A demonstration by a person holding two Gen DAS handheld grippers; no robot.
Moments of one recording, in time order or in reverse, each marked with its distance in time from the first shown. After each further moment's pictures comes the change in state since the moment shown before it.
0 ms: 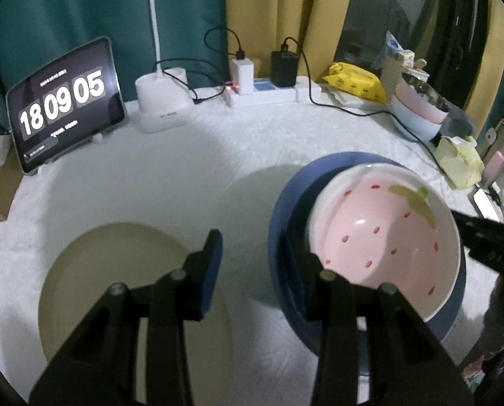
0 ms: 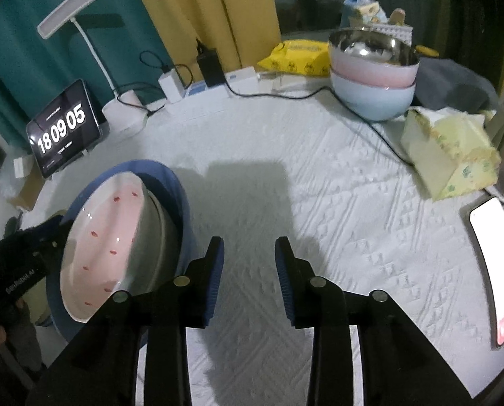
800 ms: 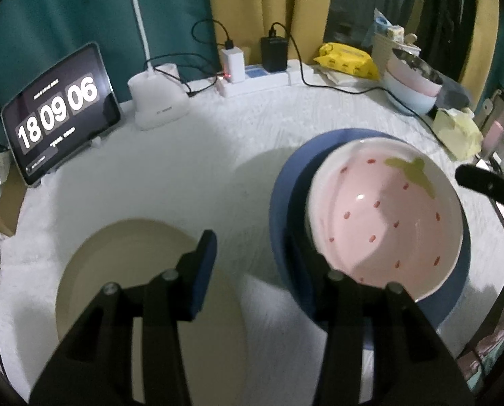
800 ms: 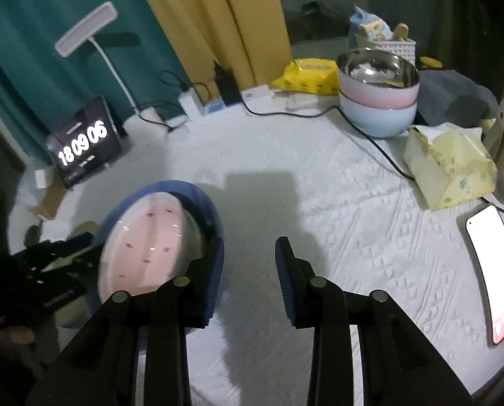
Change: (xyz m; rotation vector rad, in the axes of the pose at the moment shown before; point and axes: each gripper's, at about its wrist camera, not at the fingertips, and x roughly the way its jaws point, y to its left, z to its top) left arm -0.004 -0.008 -0.006 0.105 0.051 0.034; right arm -0.034 0.006 0.006 0.005 -0.054 0.067
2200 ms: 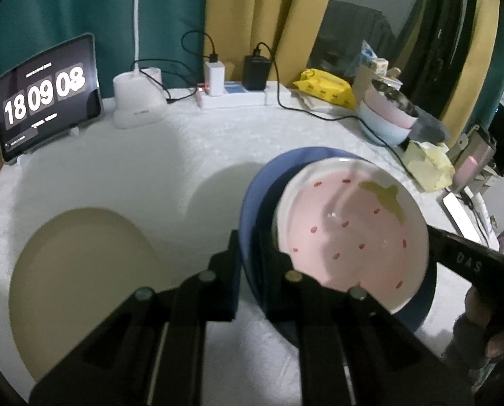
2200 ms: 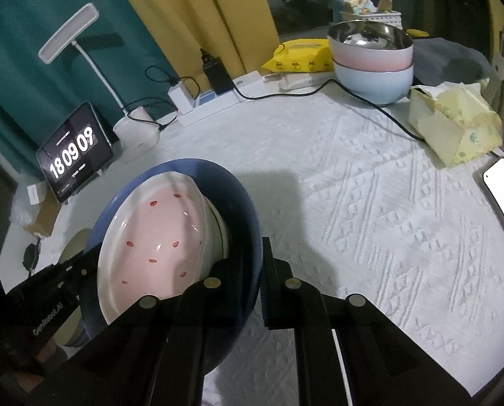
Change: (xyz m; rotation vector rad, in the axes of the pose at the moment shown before) left arm -0.010 -0.014 -0.005 -0.133 -0.090 -0.143; right arm 0.021 0.016 -0.018 0.126 0.000 -0.029
